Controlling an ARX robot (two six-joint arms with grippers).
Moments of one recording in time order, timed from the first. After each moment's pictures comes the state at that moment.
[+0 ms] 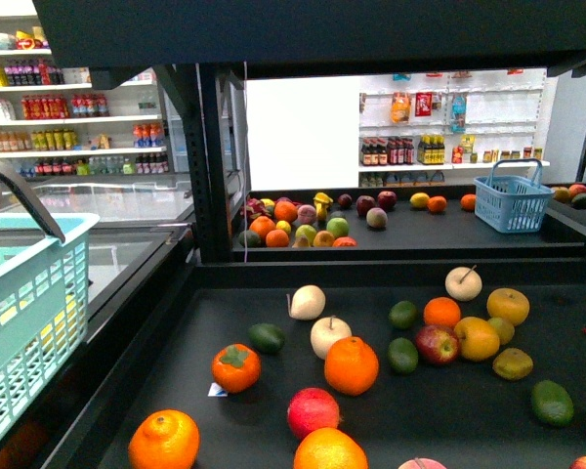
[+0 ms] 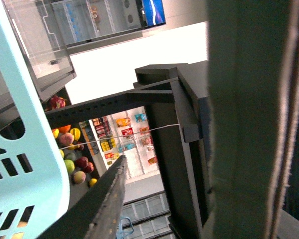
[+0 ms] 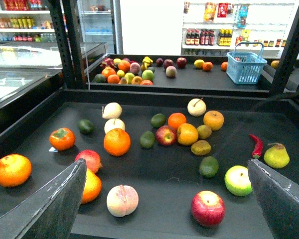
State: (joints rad) left arm 0.26 2.17 1.23 1.26 0.24 -1.41; right arm 0.00 0.01 0.02 0.00 0.00 0.00
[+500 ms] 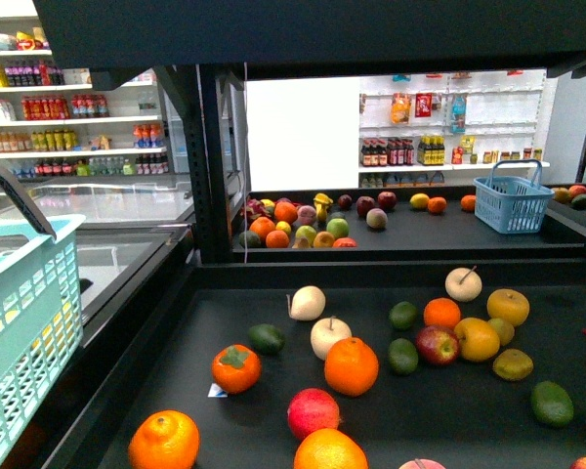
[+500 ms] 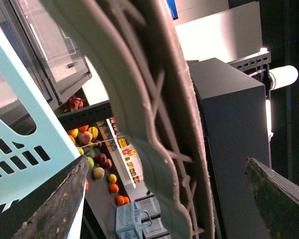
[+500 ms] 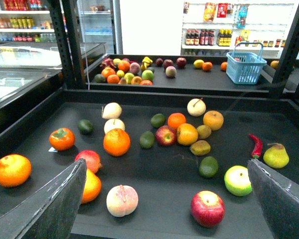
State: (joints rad) left arm 0.33 2.06 1.13 1.21 0.31 -1.35; right arm 0.00 0.01 0.02 0.00 0.00 0.00
